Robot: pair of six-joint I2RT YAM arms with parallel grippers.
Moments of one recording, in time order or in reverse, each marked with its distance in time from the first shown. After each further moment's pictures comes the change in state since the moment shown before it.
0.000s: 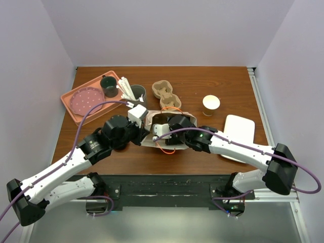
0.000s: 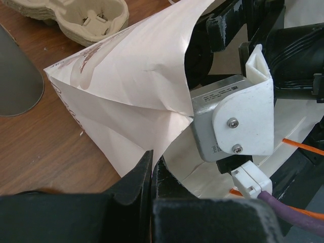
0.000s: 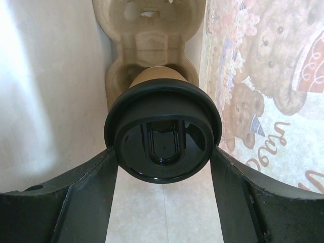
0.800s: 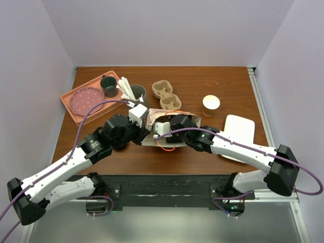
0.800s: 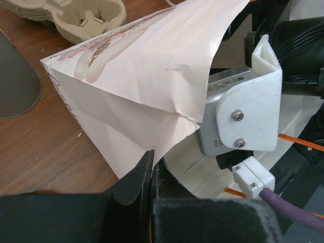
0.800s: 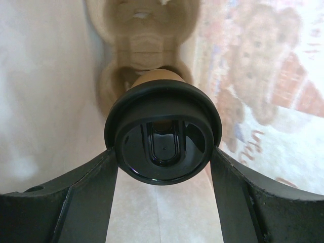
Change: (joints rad) left arm 0.000 0.014 0.011 0.000 0.007 0.000; right arm 0.000 -0.017 0.001 0.013 0.039 -0.004
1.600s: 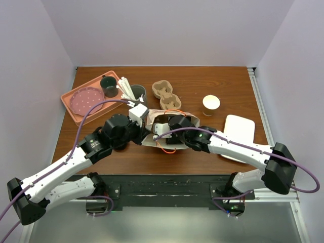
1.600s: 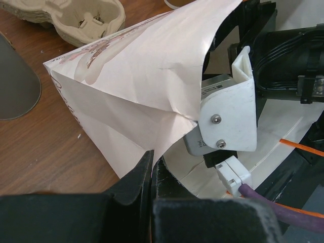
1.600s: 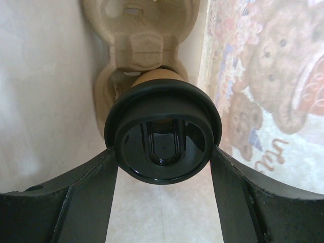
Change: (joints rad) left arm 0.000 0.003 0.006 0.000 0.004 0.001; right arm -0.004 0.024 -0.011 0.002 -0.007 0.018
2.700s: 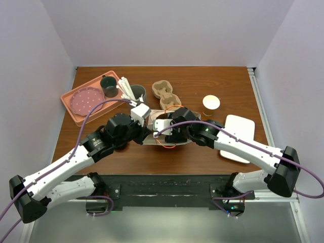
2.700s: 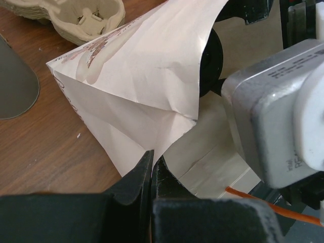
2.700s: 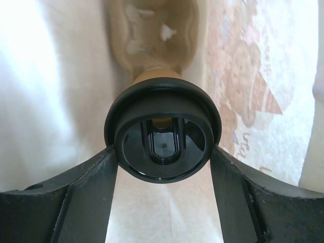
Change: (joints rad) left arm 0.000 0.031 0.006 0.005 0.000 0.005; right arm -0.027 -0.039 0.138 -0.163 -0.191 0.032
